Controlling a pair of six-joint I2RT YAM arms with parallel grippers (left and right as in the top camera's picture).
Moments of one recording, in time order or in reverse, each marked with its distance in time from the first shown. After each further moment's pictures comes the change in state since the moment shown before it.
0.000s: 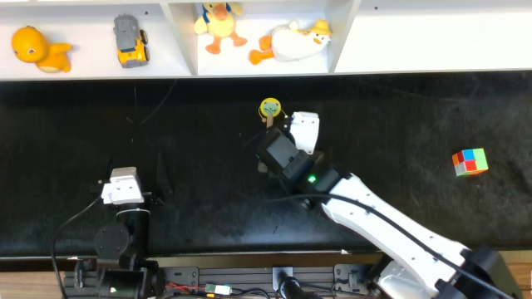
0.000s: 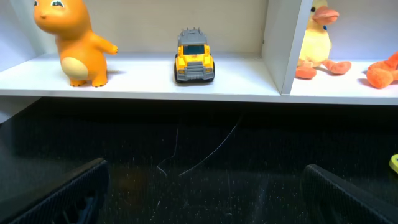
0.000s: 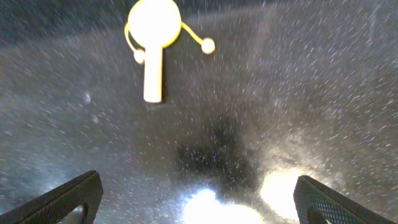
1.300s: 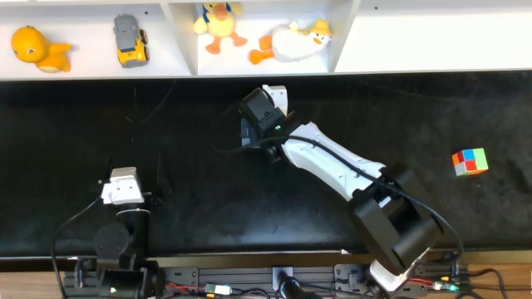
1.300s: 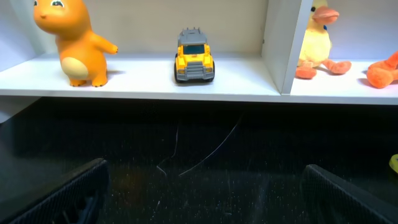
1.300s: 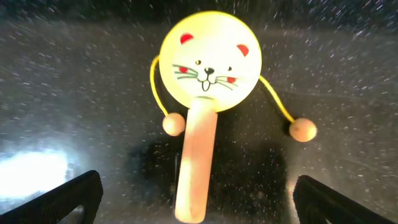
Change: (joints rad) left arm 0.000 0.000 0.000 0.000 0.000 0.000; right arm -0.122 0.439 0.244 0.148 -0.141 -0.260
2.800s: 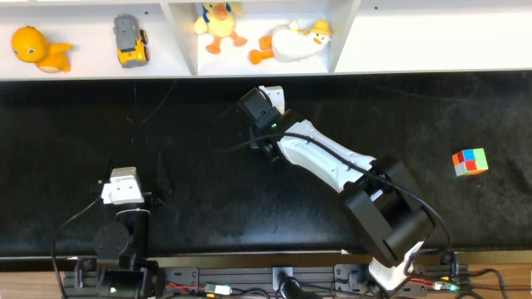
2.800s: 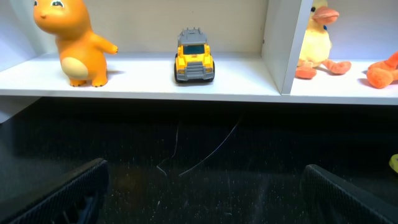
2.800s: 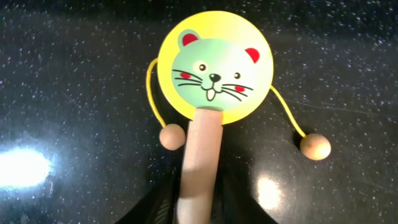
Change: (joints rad) left arm 0.000 0.000 0.000 0.000 0.000 0.000; right arm 0.000 0.047 0.019 0.010 0.006 -0.039
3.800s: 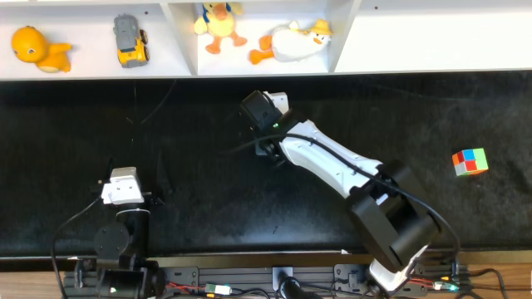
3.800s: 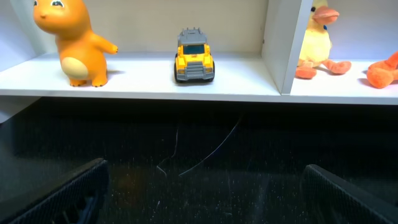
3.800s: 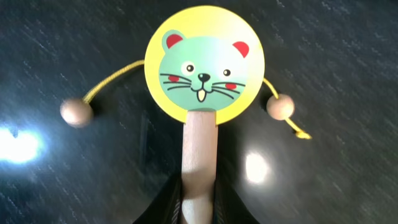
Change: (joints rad) left arm 0.000 0.000 0.000 0.000 0.000 0.000; right arm 0.000 -0.040 0.003 -0.153 -0.012 -0.001
